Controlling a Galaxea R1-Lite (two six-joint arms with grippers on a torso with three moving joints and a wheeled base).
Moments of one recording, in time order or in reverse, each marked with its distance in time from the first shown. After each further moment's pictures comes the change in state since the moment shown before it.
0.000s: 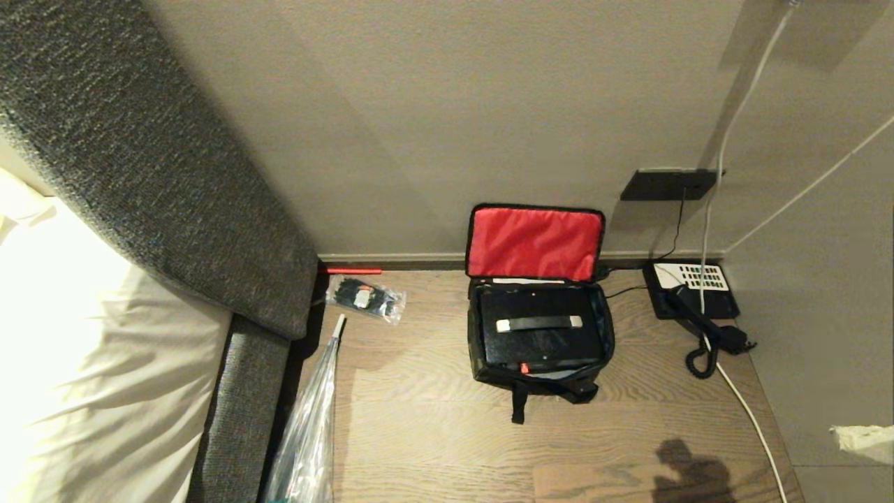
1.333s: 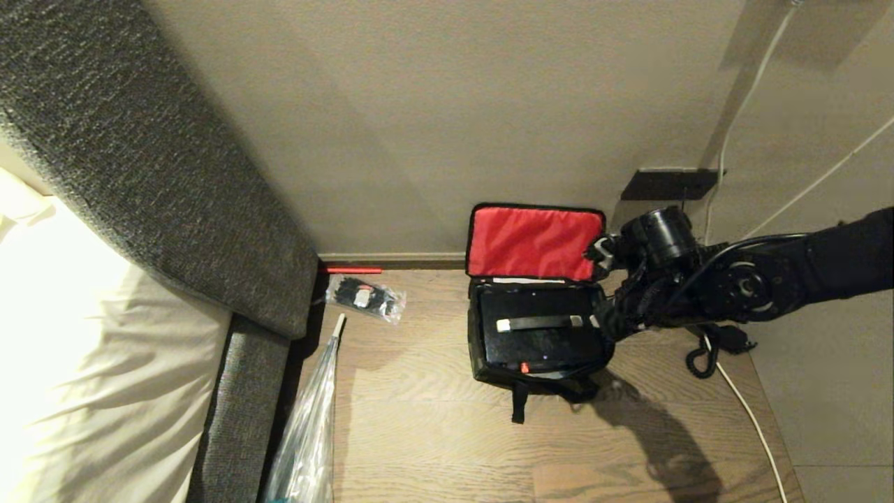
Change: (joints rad) left arm 0.000 0.000 0.000 0.000 0.000 0.000; right arm 0.258 1.018 -0.463 -0.503 -0.352 -0.140
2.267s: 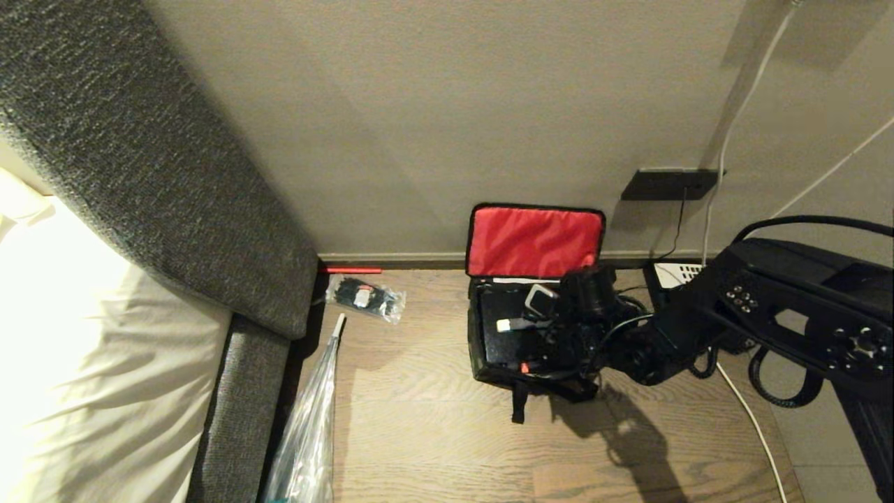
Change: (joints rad) left arm 0.000 0.000 0.000 0.000 0.000 0.000; right arm 0.074 0.379 0.007 -0.669 -0.390 -0.776
